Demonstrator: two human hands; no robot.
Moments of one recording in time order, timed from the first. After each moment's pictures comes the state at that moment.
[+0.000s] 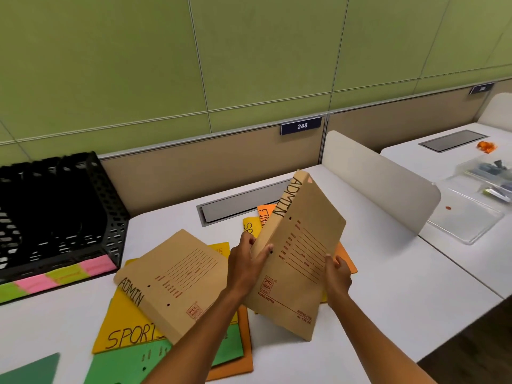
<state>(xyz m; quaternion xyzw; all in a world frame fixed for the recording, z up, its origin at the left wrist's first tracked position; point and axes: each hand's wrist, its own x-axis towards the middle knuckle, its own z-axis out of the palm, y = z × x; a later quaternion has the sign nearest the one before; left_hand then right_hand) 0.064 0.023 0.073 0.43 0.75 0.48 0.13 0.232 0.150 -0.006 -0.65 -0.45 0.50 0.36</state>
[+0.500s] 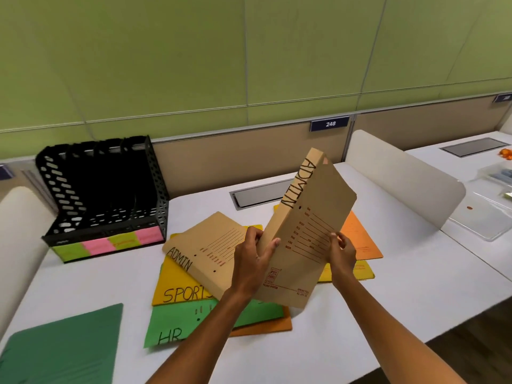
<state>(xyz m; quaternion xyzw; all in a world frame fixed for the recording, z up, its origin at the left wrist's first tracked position) 0.037 -0.107 0.093 0.44 0.70 0.56 0.07 0.180 0.058 0.044 -0.57 -0.48 0.50 0.44</state>
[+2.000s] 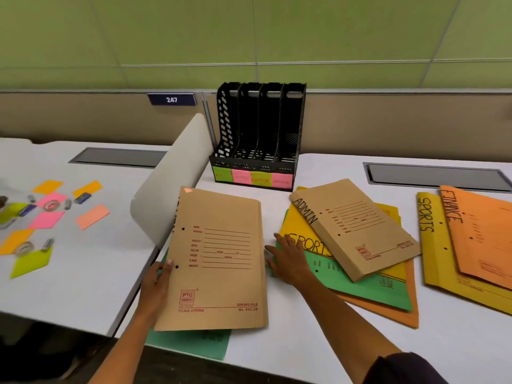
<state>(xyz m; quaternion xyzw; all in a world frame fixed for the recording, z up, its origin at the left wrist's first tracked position) -0.103 -0.559 0.016 -0.02 0.83 0.55 0.09 -0.064 -0.231 -0.051 -0.08 -0.99 0.06 -0.06</state>
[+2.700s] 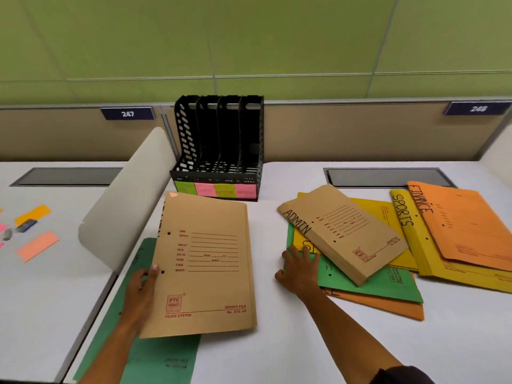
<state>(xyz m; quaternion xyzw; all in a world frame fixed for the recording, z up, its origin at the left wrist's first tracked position) -0.109 -0.494 0.032 0.01 0.83 0.54 0.10 -0.010 -0.152 -0.048 -0.27 -0.96 0.04 -0.09</state>
